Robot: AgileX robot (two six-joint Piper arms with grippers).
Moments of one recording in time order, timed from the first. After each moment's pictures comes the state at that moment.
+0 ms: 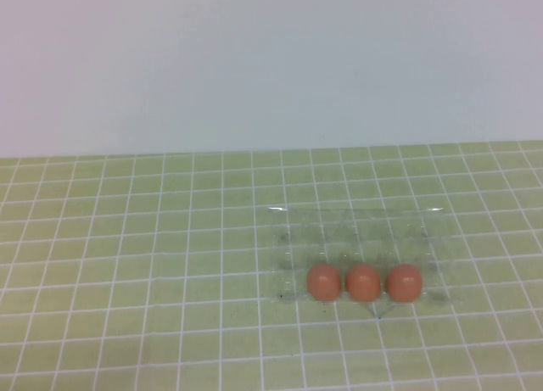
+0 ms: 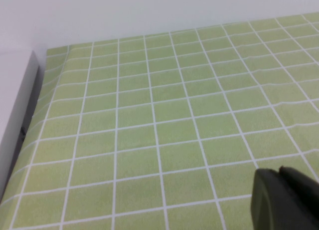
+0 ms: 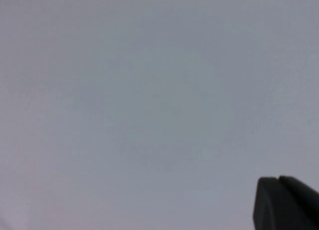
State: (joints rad) right arm 0.71 0.78 -0.42 0.17 -0.63 -0.44; left arm 0.00 0.00 0.00 -0.08 0.35 0.18
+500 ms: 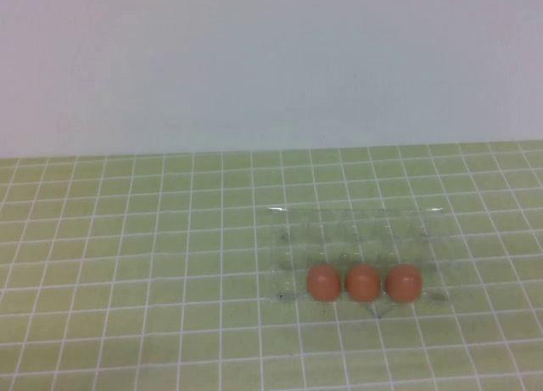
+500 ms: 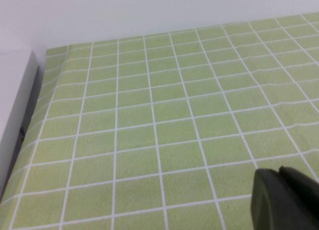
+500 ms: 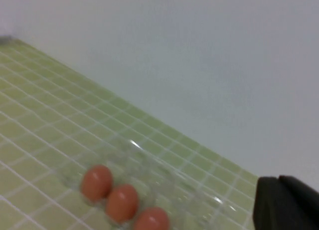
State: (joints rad) right arm 0.44 0.46 -0.26 0.14 0.04 -0.44; left arm 0.00 0.00 0.00 -0.08 0.35 0.18
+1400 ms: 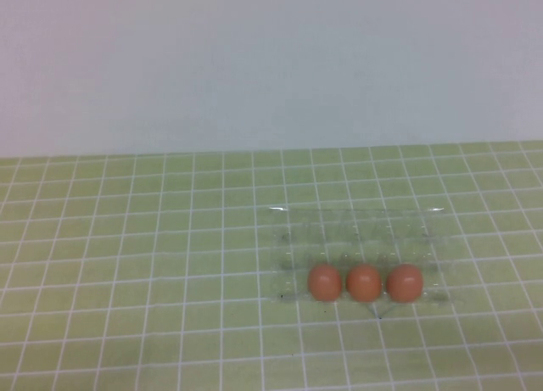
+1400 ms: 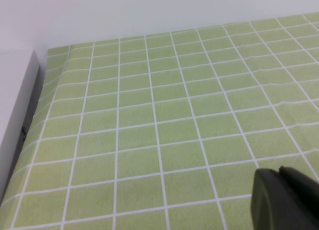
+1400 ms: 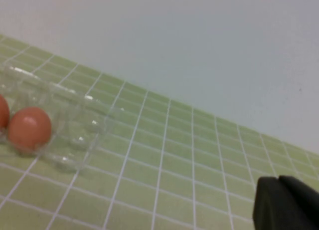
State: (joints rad) right arm -0.01 -0.01 0.03 0.09 0.23 -0.44; left arm 0.00 0.00 0.00 -0.08 0.35 0.18
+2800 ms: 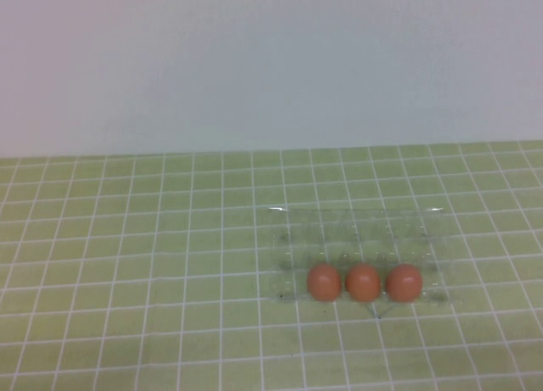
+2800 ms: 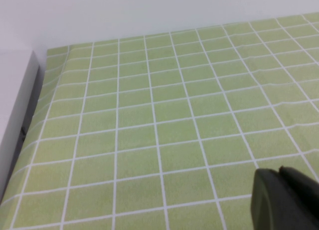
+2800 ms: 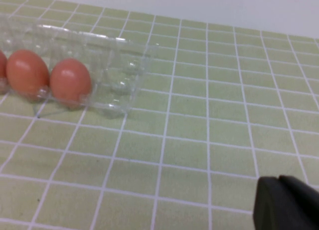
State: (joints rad) right arm -0.01 -0.01 0.03 0.12 0.44 -0.22; left arm 0.00 0.00 0.00 -0.08 0.35 0.18
